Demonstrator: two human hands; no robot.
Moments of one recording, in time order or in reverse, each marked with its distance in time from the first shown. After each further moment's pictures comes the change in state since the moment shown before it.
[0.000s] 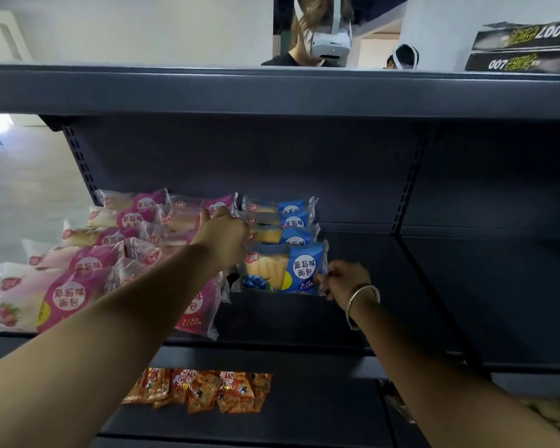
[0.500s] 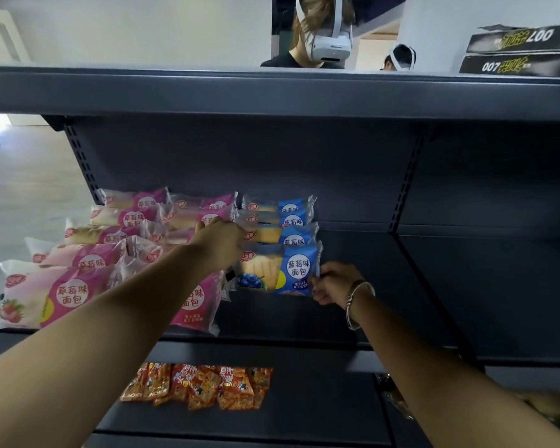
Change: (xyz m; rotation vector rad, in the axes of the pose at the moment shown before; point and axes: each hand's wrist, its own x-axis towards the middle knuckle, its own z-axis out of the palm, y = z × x) left_hand -0.010 -0.006 0.002 -0.151 -0.100 -0.027; right_hand -0.006 -0.006 0.000 0.218 -0.172 0.130
